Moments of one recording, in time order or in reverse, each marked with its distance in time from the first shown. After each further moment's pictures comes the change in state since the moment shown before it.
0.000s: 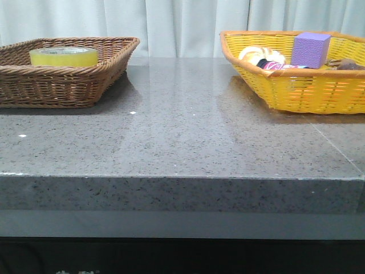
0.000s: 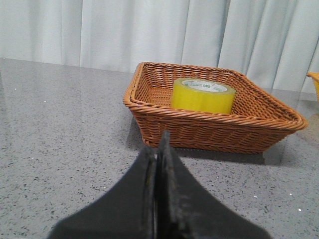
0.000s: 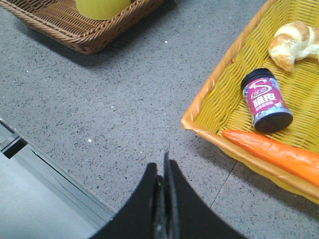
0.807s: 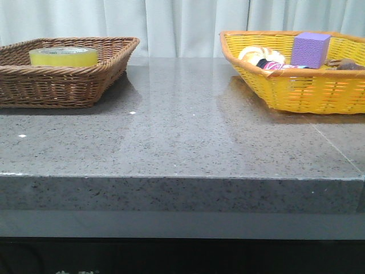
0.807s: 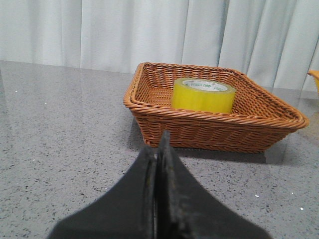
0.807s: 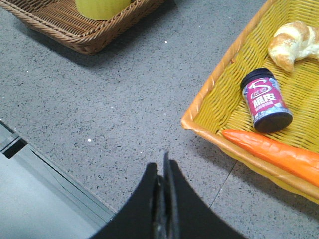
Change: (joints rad) left arm 0.000 0.000 0.000 0.015 0.000 -0.003; right arm 0.000 0.000 0.000 0.000 0.000 0.000
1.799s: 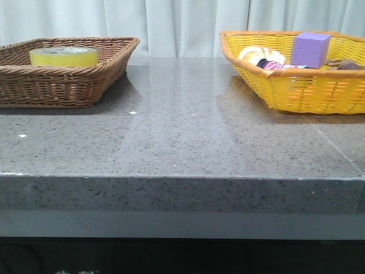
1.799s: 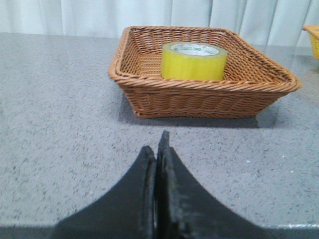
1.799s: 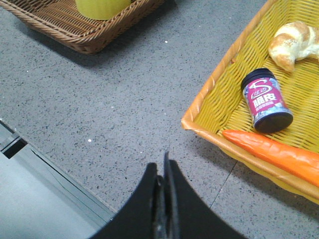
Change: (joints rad) left arm -0.026 0.068 -0.057 -0.067 0.124 0.107; right arm 0.000 0.000 0.000 0.000 0.000 -0.002
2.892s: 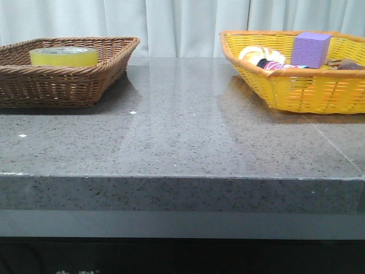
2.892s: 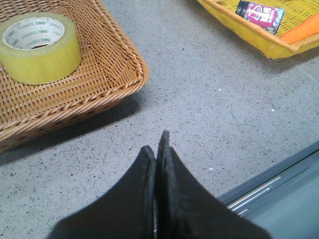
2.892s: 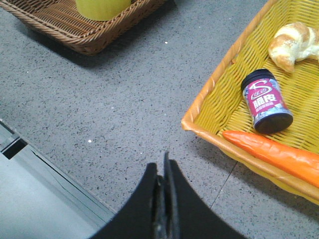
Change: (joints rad) left arm -0.426 0.651 -0.696 0.035 0.450 0.002; right arm 0.000 0.000 0.000 0.002 -0.002 0.000
